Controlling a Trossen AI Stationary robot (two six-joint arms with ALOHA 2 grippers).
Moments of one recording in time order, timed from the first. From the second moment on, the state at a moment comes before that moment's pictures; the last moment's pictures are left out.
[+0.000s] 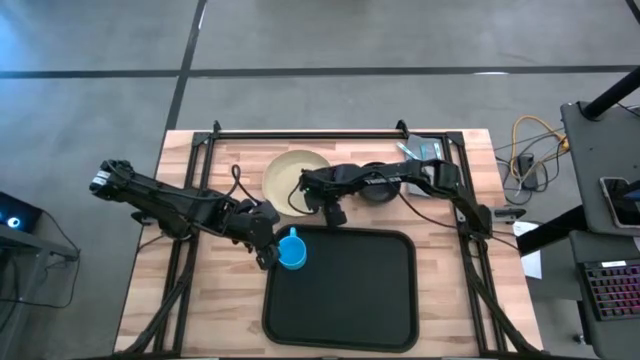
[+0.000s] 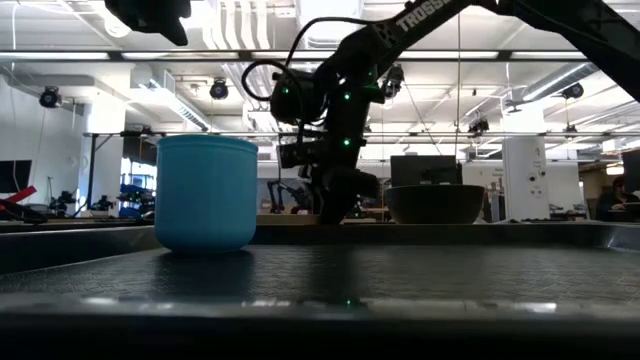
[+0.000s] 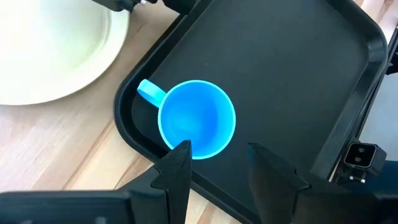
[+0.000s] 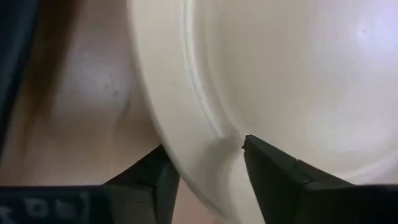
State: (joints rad) left arm -0.33 1.33 1.32 -1.02 -0.19 -0.90; right arm -0.17 2.23 1.69 -0.75 0.07 -0.46
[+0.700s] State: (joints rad) left arm -0.33 1.34 1.32 -1.05 -0.19 -0.90; right arm -0.16 2.11 1.69 -0.81 0.12 -0.42
